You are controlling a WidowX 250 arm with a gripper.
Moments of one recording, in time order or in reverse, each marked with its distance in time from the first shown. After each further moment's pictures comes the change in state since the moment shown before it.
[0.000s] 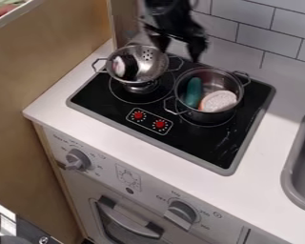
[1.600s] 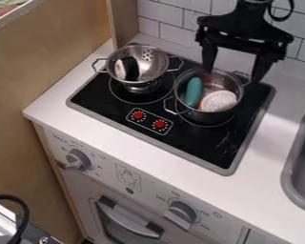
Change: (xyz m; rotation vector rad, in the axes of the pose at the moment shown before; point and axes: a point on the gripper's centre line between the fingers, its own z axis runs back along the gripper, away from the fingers) arm -0.024 -0.104 0.042 0.171 0.351 0.193
